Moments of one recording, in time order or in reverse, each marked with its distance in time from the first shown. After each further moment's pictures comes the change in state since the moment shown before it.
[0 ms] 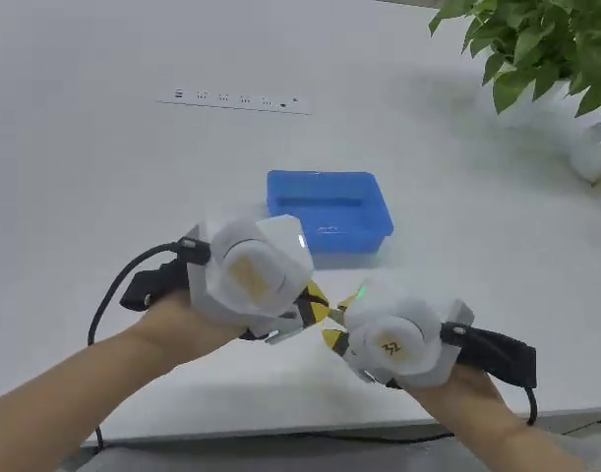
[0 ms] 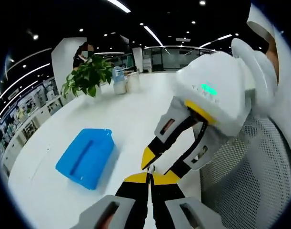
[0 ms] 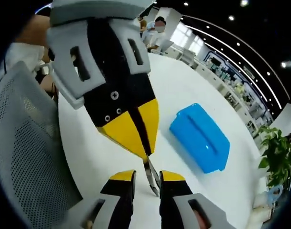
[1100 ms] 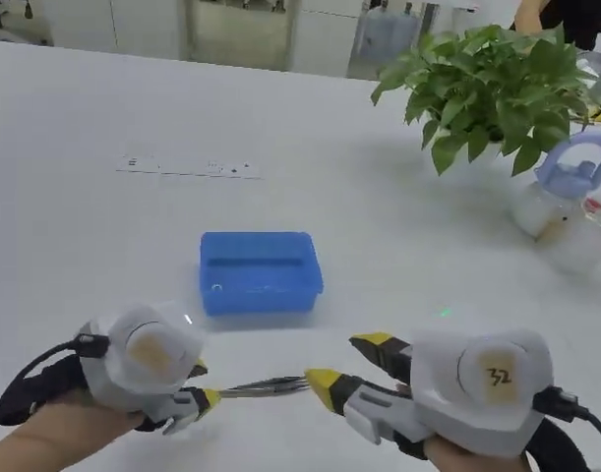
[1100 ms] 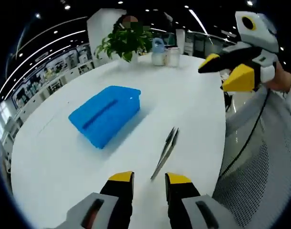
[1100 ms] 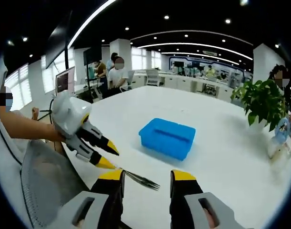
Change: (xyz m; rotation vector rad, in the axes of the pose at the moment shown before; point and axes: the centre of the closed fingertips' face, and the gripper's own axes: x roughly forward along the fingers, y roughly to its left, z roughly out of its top) left arm -0.002 0.021 -0.043 -0.356 0.154 0.292; right arm -0.096 -0.056 -0.011 0.446 -0.299 -0.016
